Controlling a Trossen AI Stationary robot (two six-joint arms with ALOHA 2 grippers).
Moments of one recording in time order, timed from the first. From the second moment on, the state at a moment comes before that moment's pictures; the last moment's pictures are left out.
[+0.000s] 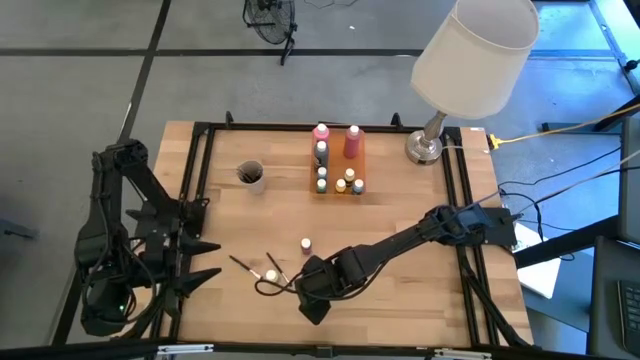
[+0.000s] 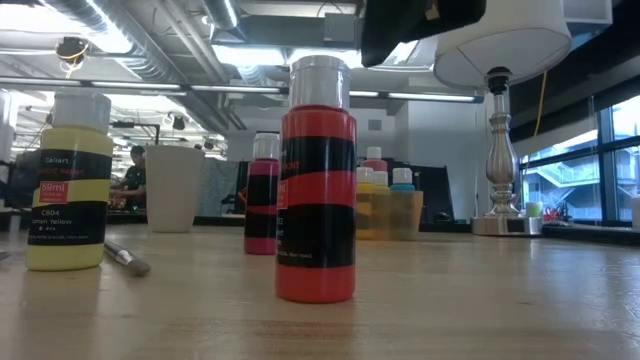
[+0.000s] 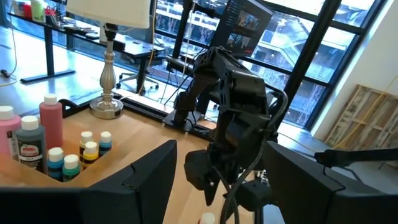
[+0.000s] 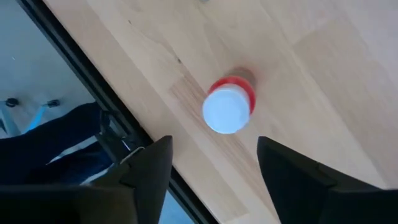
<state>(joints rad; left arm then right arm) -1.28 1.30 1.42 -1.04 -1.48 -1.24 0.46 2.32 2.25 -1.21 -0.09 1.15</state>
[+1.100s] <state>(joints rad) -1.30 1.30 1.42 -1.05 -1.47 -1.24 0.43 2.38 2.25 -1.20 -0.11 1.16</state>
